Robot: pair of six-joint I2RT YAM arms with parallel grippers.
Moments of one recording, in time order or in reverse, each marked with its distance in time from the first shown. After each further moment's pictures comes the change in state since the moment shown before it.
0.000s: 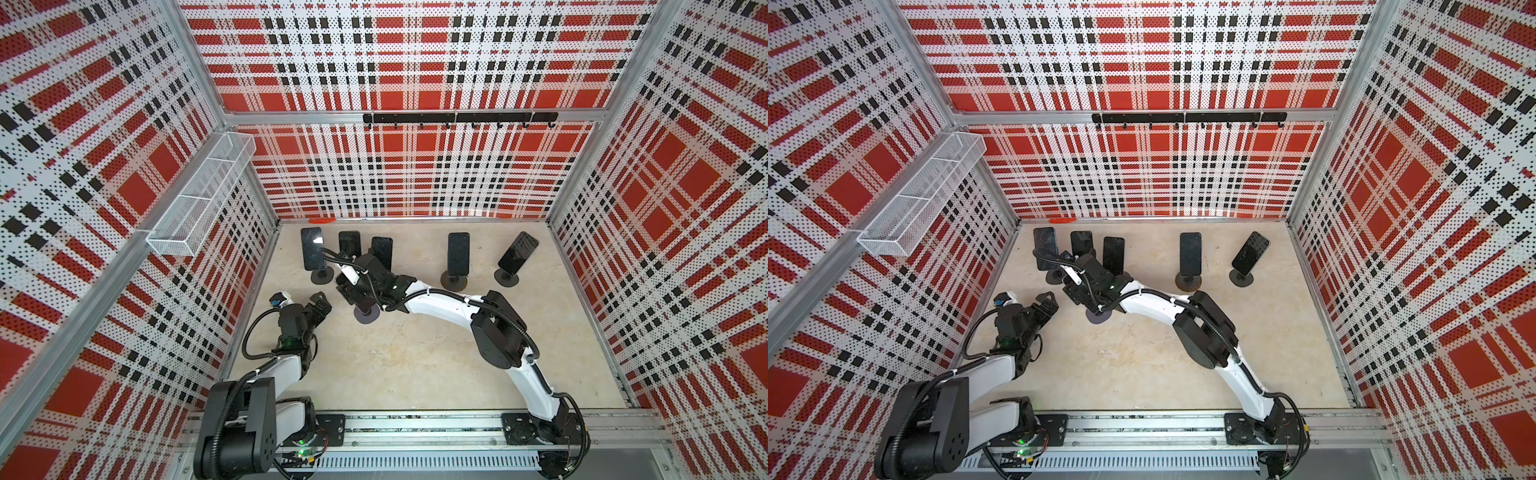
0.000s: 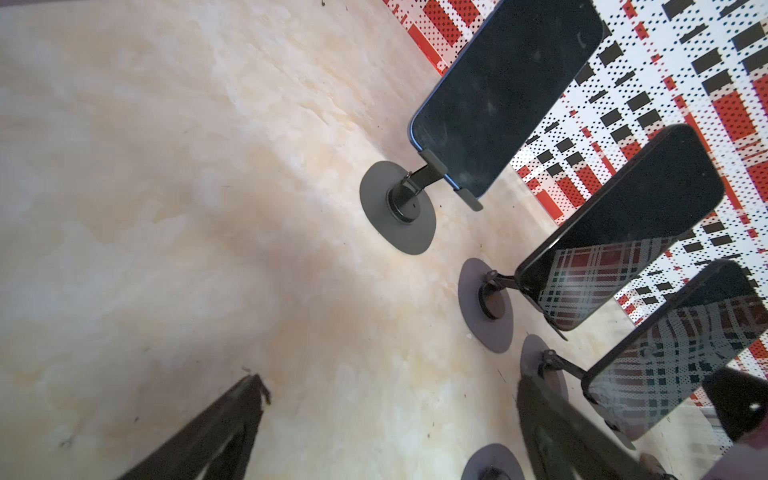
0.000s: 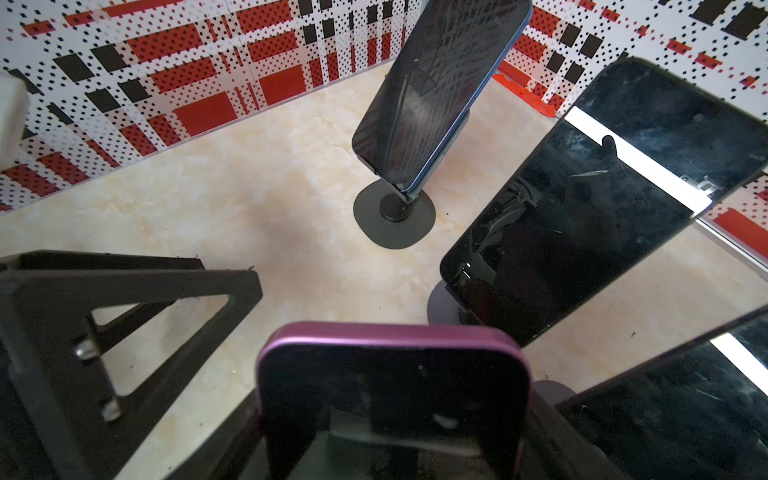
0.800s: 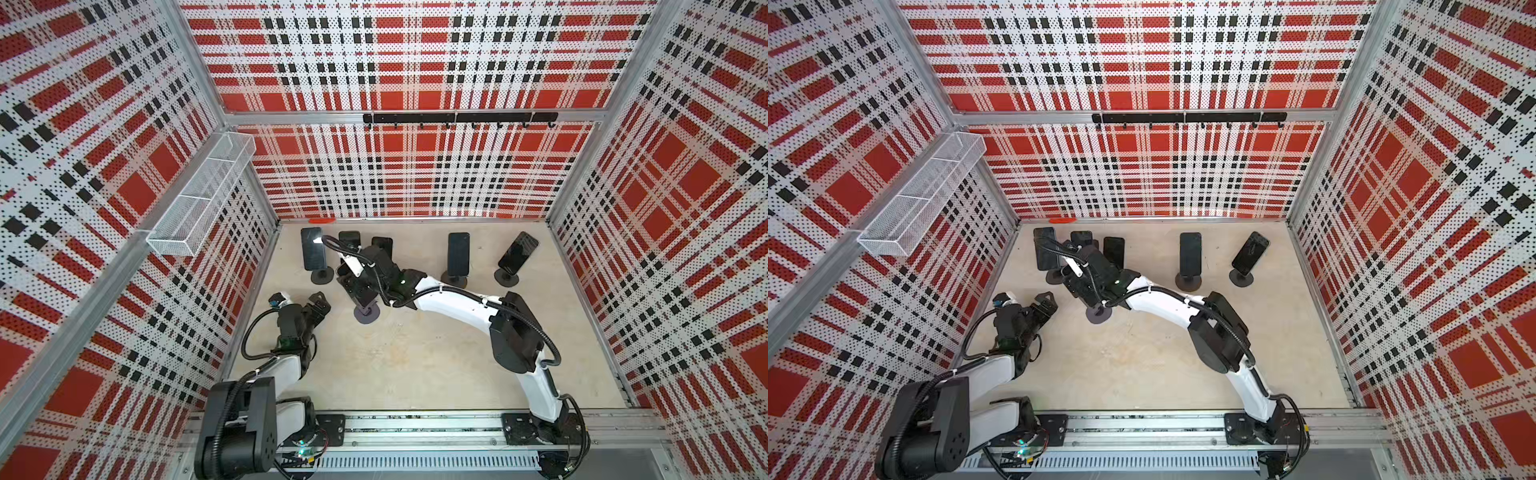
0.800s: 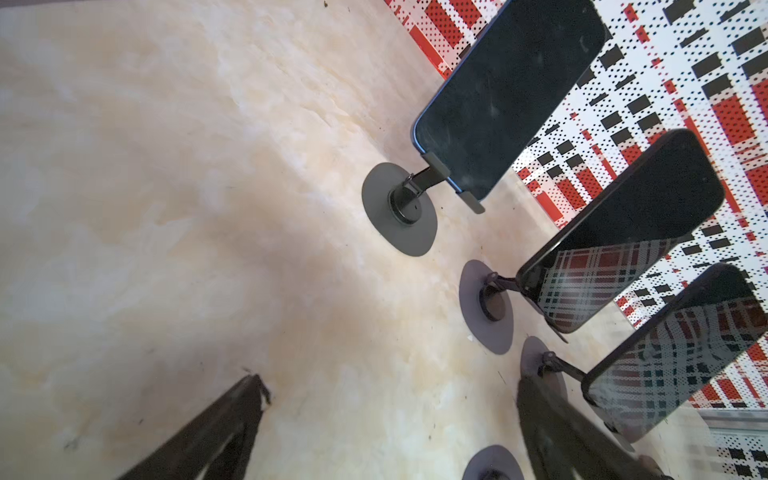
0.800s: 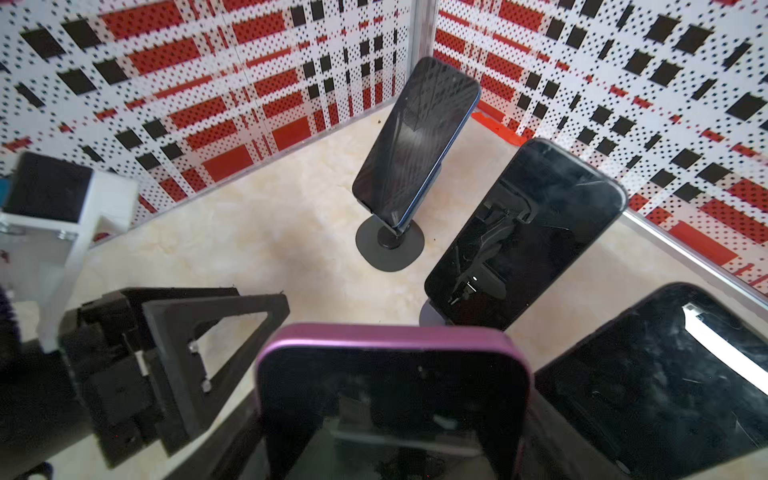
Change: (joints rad) left arm 0.010 0.002 0.000 0.001 0.019 -0.001; right arm -0.002 -0.135 -0.027 -0.034 0.007 0.064
